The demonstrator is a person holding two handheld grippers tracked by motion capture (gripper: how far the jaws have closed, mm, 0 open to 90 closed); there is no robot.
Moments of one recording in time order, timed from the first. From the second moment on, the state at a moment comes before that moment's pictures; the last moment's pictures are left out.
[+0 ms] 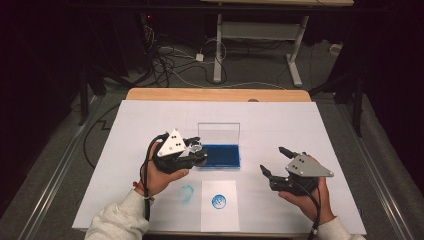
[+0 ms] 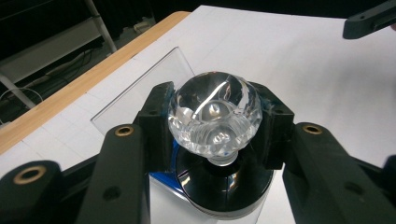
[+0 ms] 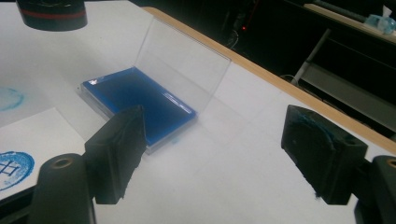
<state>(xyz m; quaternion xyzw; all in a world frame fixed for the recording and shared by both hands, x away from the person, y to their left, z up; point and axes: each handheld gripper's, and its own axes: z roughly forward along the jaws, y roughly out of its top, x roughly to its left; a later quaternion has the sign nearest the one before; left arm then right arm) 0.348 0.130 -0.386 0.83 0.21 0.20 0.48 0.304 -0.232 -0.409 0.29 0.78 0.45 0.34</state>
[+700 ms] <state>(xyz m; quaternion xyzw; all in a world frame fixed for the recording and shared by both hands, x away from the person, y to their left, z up) 0.352 0.136 -0.381 0.83 0.21 0.21 0.48 0.289 -0.260 -0.432 0.32 0.78 0.42 0.34</state>
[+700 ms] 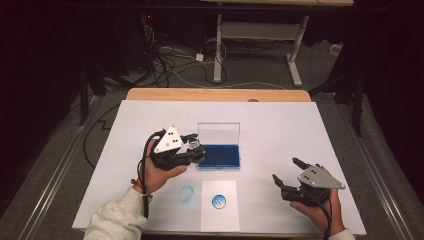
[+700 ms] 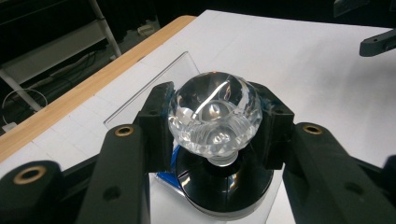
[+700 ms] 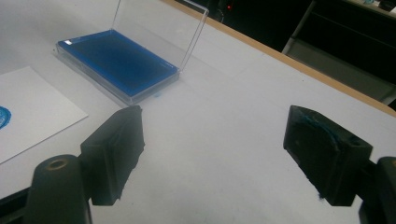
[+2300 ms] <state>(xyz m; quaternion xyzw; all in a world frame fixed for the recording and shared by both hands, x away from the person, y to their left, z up) 0.407 0.160 -0.428 0.86 0.27 0.18 0.39 0.291 -0.244 -0.446 0.30 0.82 0.39 0.30</state>
